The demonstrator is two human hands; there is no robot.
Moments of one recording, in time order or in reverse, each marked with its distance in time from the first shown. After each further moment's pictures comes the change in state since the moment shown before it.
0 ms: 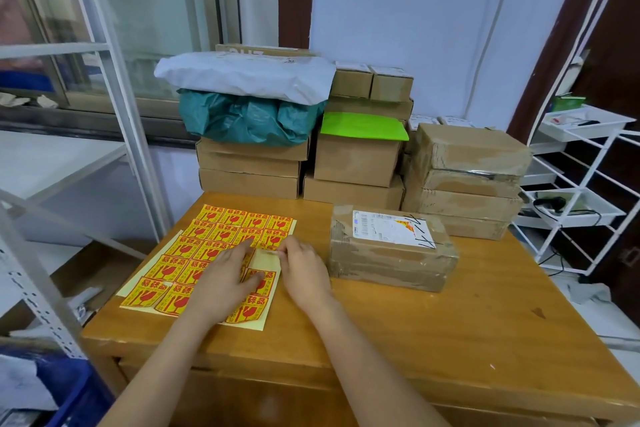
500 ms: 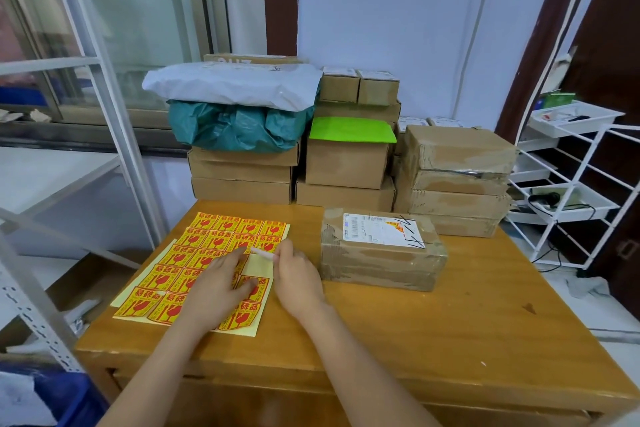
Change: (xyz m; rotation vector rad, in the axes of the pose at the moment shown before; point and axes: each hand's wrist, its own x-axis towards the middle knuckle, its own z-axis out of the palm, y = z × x) left_hand -0.001 0.004 -0.002 0.008 -0.014 -0.017; right_hand -0.006 -0.001 -0.001 -0.027 0.005 0.017
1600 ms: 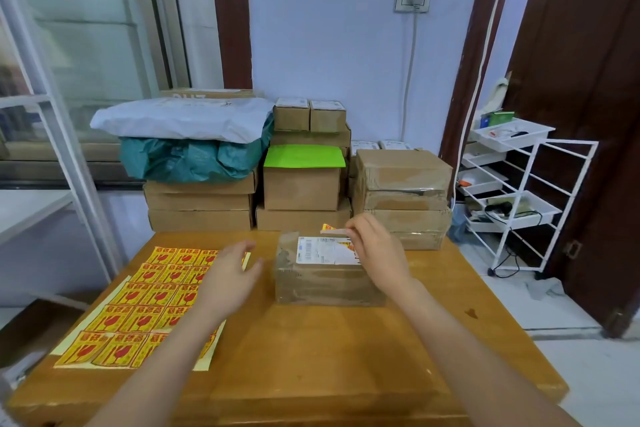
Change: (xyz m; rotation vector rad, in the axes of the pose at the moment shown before) left_hand 0.027 0.101 -0.002 -0.183 0.129 0.076; right_hand -0.016 0.123 -0.160 -0.225 0.398 -0.134
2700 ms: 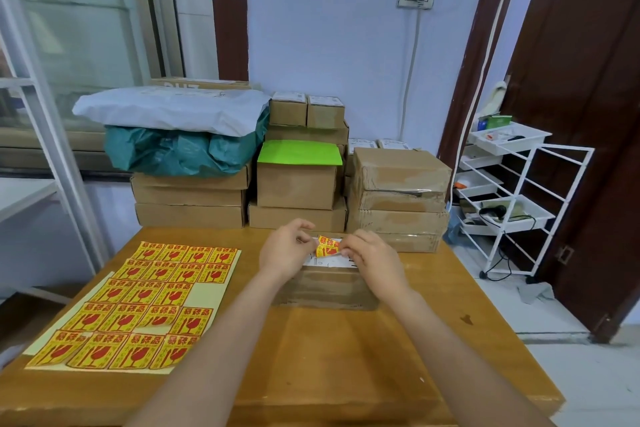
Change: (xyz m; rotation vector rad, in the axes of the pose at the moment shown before) left_hand 0.047 0.062 0.066 -0.179 -0.111 -0.001; right_hand -0.009 0.024 0.015 0.073 -0.126 -0.041
